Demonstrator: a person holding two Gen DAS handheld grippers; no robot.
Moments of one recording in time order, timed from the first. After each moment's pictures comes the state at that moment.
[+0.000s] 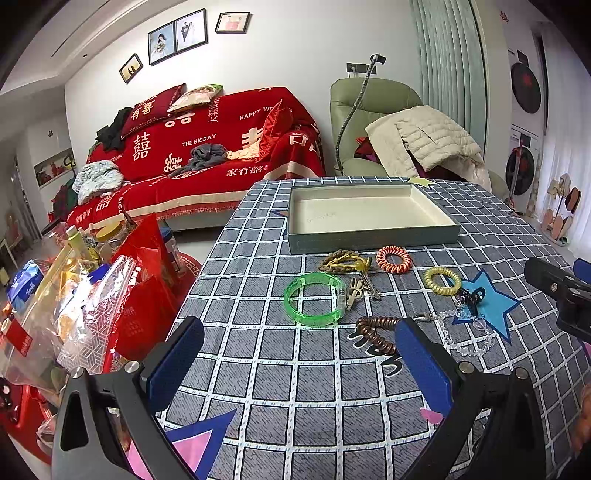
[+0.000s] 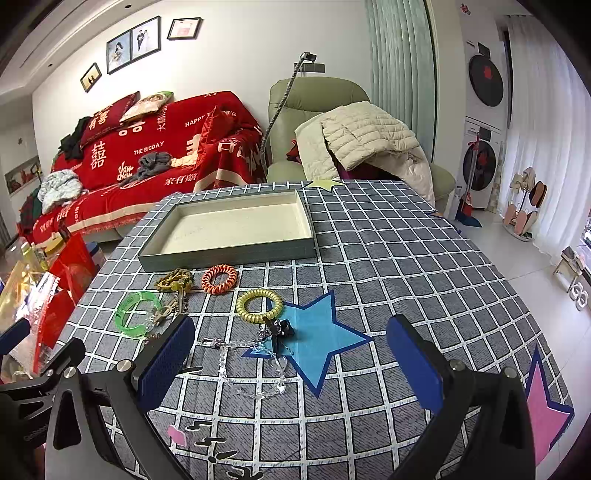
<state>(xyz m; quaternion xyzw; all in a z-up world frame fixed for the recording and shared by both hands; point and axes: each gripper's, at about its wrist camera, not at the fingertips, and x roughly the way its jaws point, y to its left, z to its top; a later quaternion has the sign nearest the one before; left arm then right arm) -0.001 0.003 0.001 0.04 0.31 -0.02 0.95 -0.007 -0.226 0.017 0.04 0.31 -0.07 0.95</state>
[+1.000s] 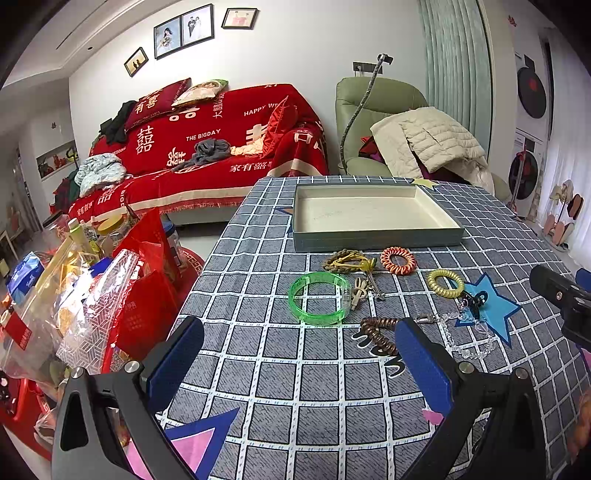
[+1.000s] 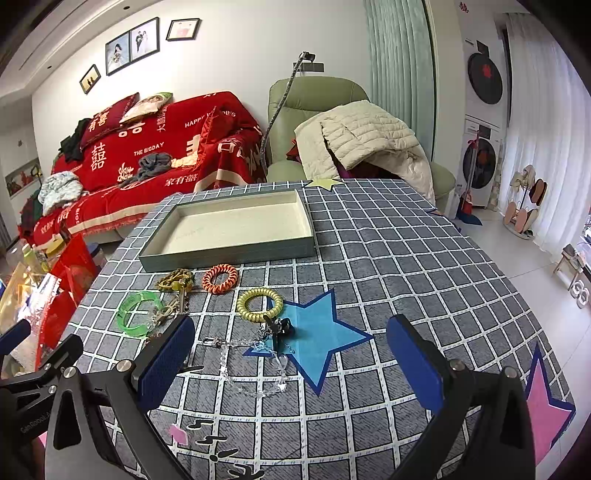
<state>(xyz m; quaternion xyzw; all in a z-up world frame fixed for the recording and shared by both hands) -0.001 0.008 0.001 0.03 0.31 -0.01 0.95 -0.008 -0.227 0.018 0.04 0.31 -0.07 0.95</state>
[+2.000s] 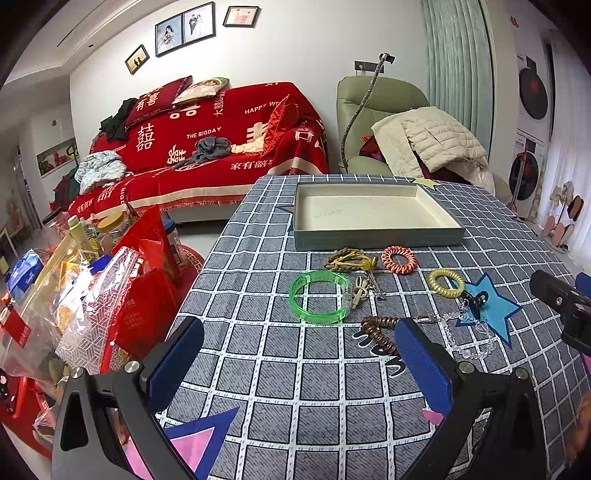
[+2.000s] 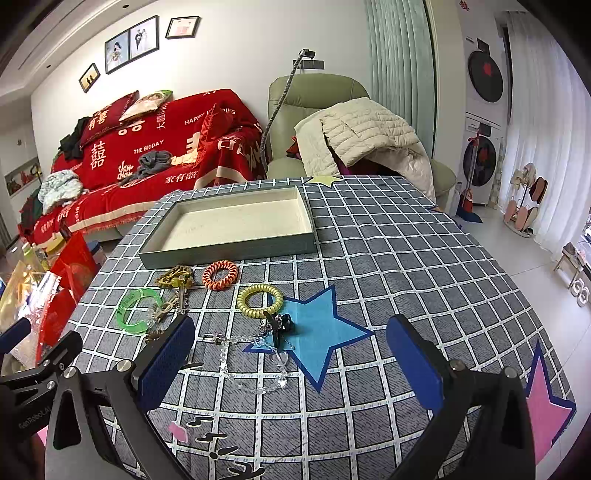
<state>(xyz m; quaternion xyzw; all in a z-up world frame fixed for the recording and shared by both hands) -0.001 0.008 0.001 0.03 0.31 -0.01 0.95 -0.011 -0.225 0.016 0.04 0.32 -0.07 0.95</state>
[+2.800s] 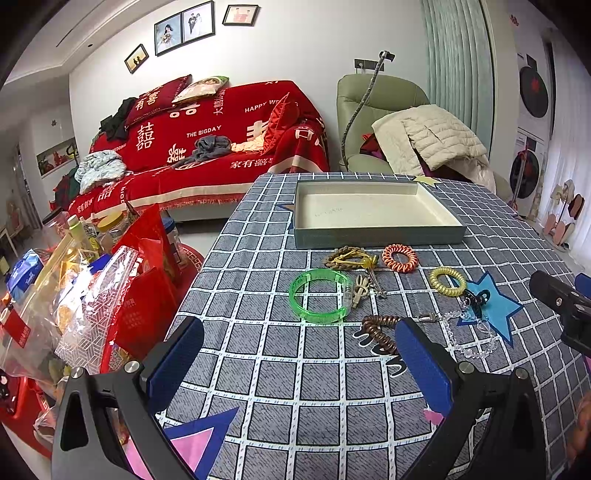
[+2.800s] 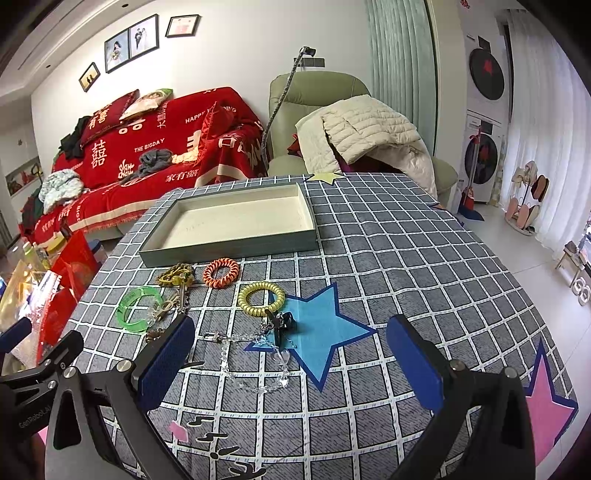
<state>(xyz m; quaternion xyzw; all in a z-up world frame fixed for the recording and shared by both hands) -0.001 0.010 0.001 0.03 0.31 -0.01 0.95 -0.011 -0.224 0.014 0.04 0.32 -0.07 0.94</state>
